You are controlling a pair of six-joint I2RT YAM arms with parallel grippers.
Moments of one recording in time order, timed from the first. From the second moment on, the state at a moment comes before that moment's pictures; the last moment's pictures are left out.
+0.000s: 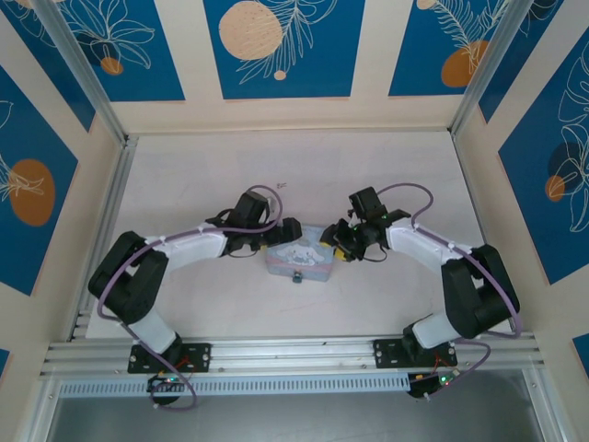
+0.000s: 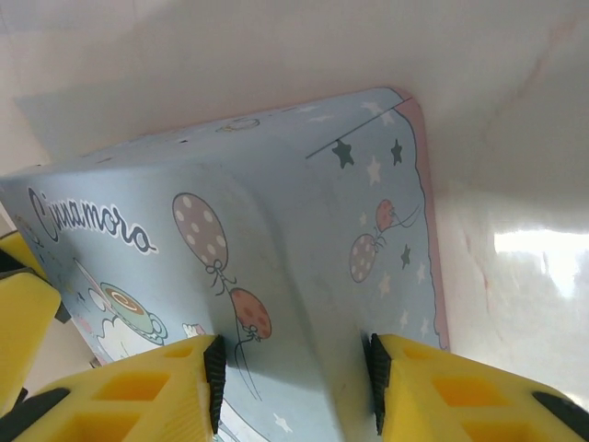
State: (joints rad) left arm -0.65 1.66 0.93 -0.10 0.25 -0.77; right arm 0.42 1.49 0.86 -0.49 -0.47 0.97
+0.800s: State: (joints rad) left arm -0.61 1.72 1.00 -0.11 0.15 -0.77; right arm 0.34 1.72 1.05 -0.38 -0.51 0.95
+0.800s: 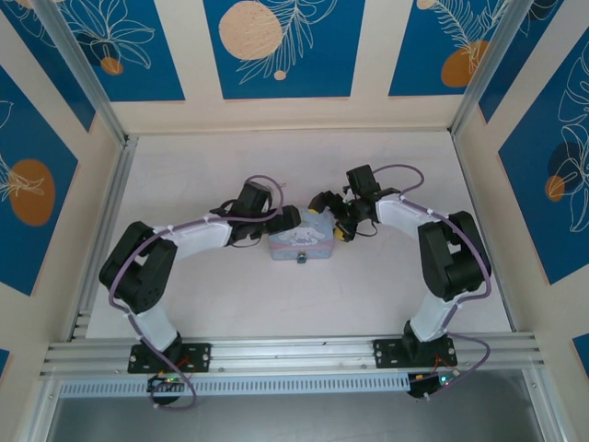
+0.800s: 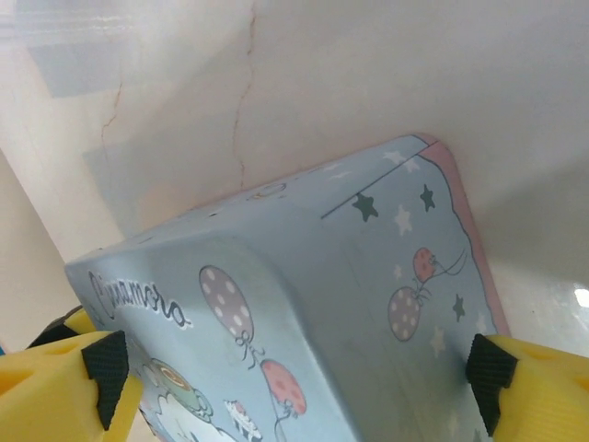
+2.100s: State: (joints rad) left arm -0.35 1.85 1.51 -0.68 0.01 -0.45; right arm 0.51 1.77 1.17 -0.48 -0.37 0.90
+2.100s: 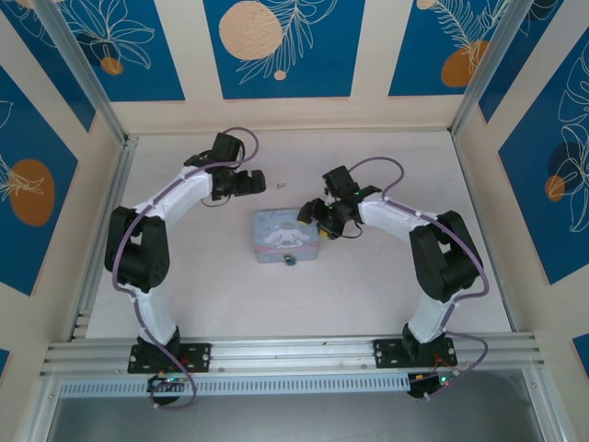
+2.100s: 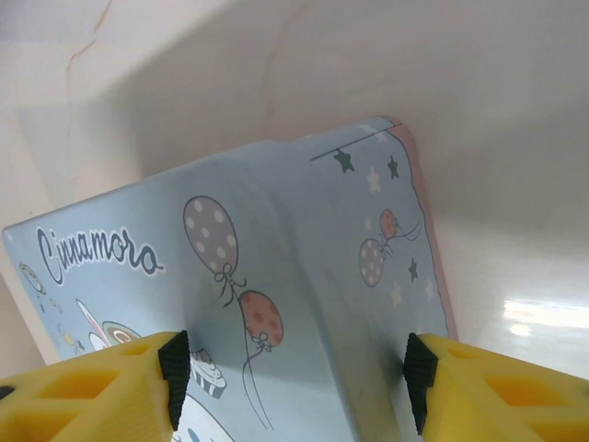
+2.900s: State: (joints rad) left arm -0.32 1.74 1.44 -0.69 0.07 -0.44; right arm 0.51 2.04 1.77 -0.70 -0.20 0.80
